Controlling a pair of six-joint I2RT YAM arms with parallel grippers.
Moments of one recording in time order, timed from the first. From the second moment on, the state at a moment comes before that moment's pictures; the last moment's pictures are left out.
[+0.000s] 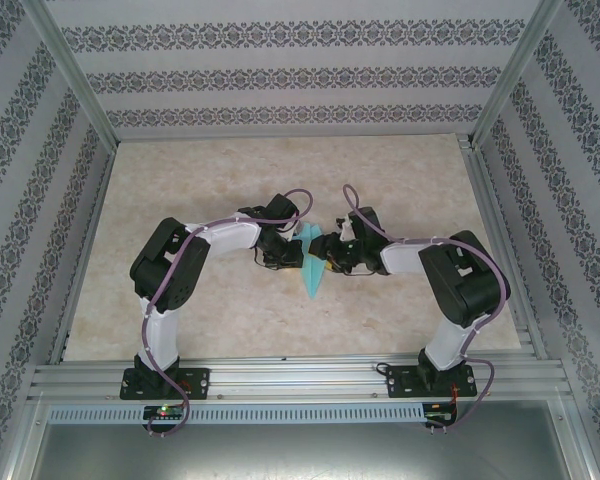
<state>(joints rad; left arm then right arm) -0.58 2.00 1.29 -0.55 0.38 -0.53 0.43 1.76 0.74 0.21 -0.65 0.96</state>
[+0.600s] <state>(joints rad) -0.58 1.93 1.19 -0.45 0.37 -0.60 0.46 1.80 0.85 0.05 -0.61 0.80</state>
